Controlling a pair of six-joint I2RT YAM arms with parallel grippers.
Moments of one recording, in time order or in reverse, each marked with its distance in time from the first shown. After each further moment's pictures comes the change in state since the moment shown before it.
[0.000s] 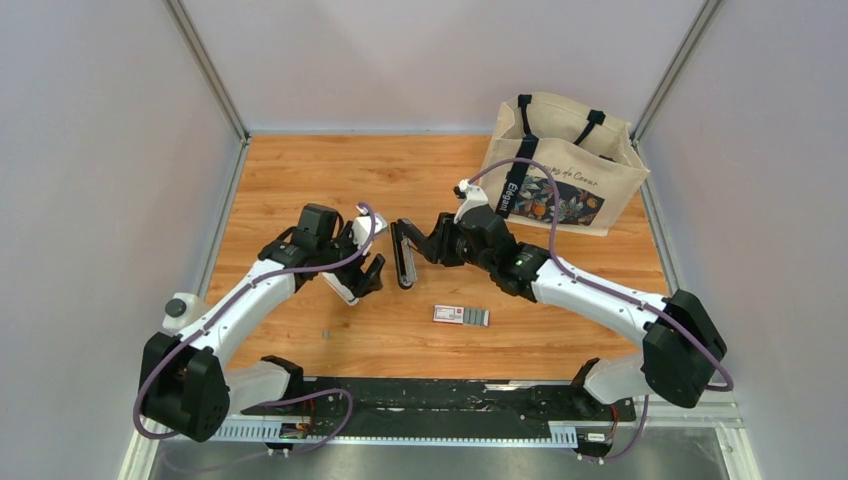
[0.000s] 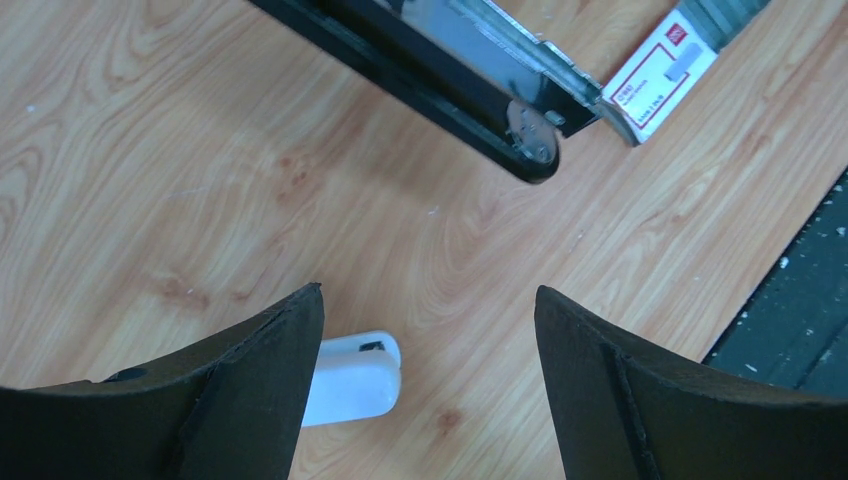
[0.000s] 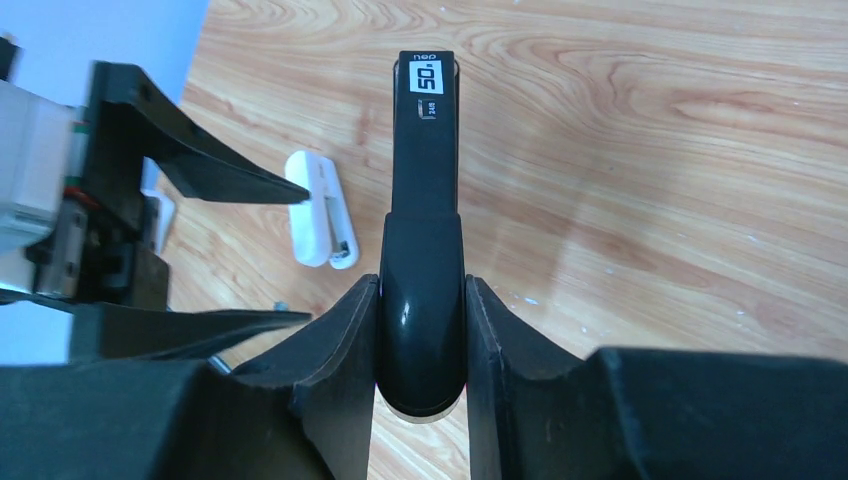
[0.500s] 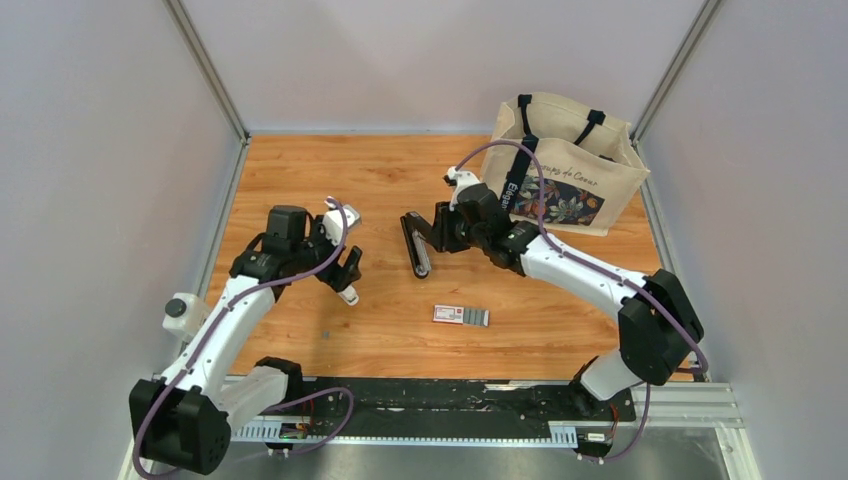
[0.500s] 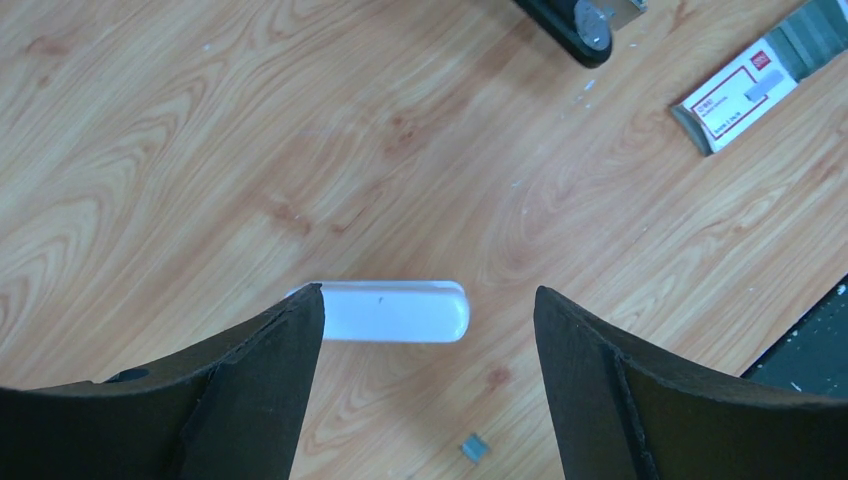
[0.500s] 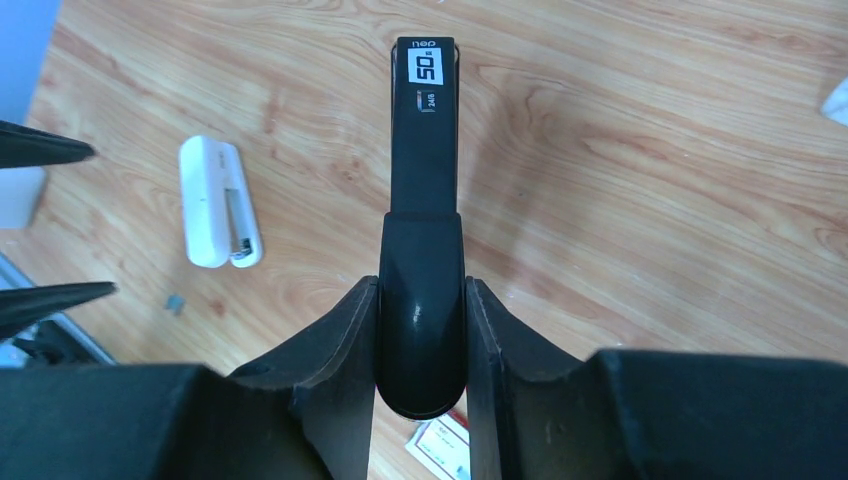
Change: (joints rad) left arm 0.163 -0.172 -0.002 -0.086 -0.036 0.014; right arm -0.091 0.140 0.152 -0.140 -0.066 -0.220
